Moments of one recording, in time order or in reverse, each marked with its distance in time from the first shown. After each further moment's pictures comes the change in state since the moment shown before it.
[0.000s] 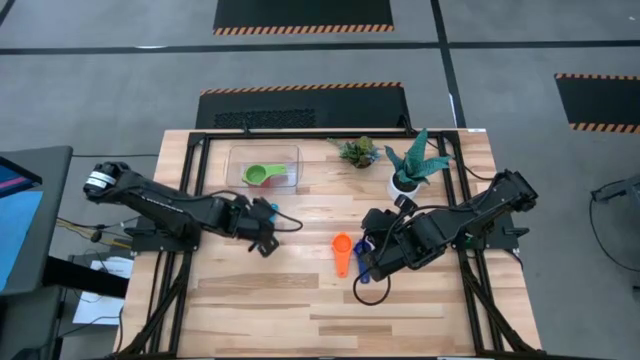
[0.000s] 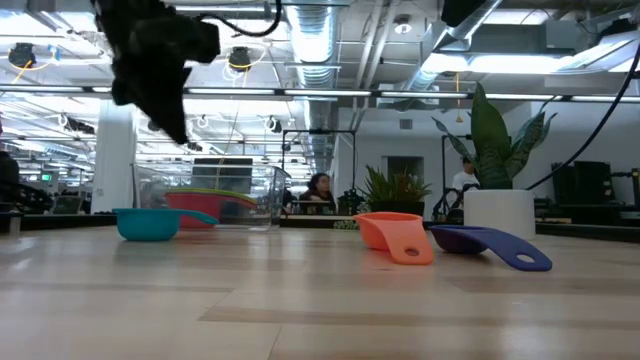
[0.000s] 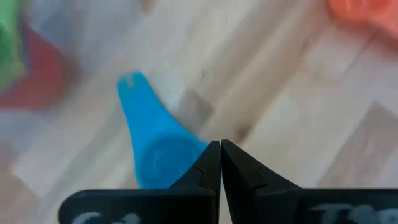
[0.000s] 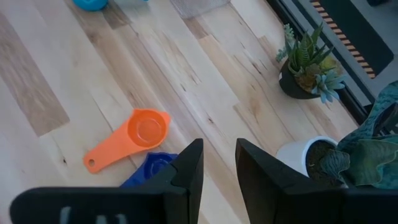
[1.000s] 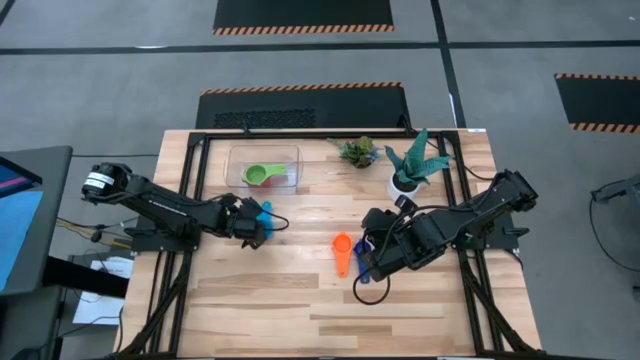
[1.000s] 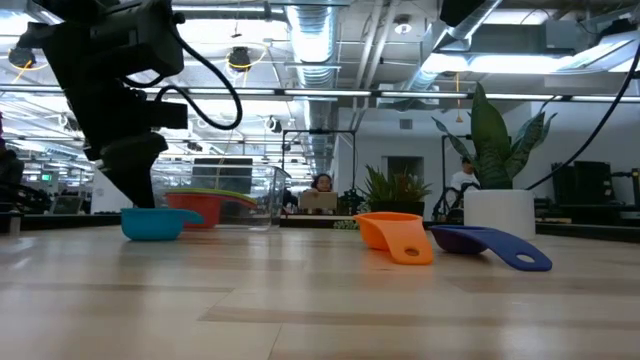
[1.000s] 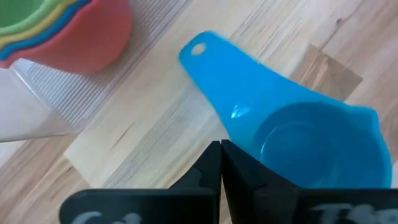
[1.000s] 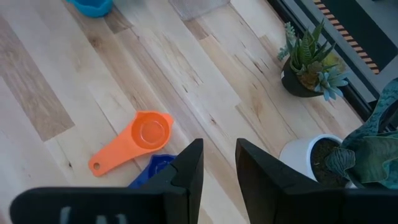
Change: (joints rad) left arm 0.066 -0.017 -0.347 0.204 -0.133 0.037; right arm 0.002 0.000 0.000 0.008 0.000 0.027
